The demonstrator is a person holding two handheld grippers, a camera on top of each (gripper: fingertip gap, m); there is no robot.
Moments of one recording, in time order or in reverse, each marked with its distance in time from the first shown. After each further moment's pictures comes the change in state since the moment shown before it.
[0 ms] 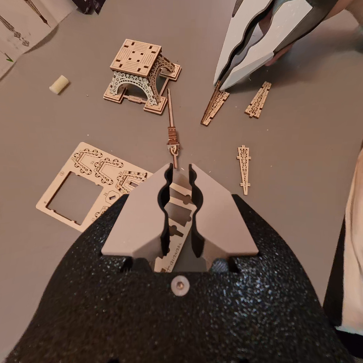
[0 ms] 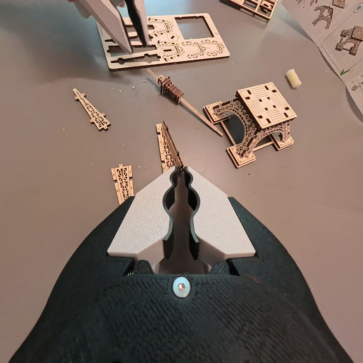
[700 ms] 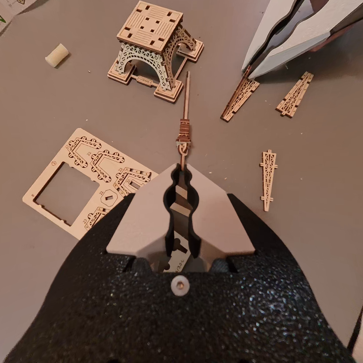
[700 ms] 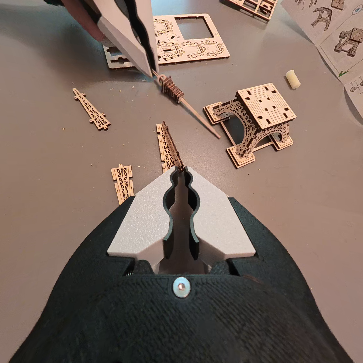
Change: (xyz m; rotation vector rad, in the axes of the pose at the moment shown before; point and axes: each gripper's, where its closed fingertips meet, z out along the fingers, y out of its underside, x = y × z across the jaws) left arm -0.011 0.013 0.027 -0.068 -0.078 -0.069; right arm 0.000 0.000 0.000 0.000 0.005 -0.006
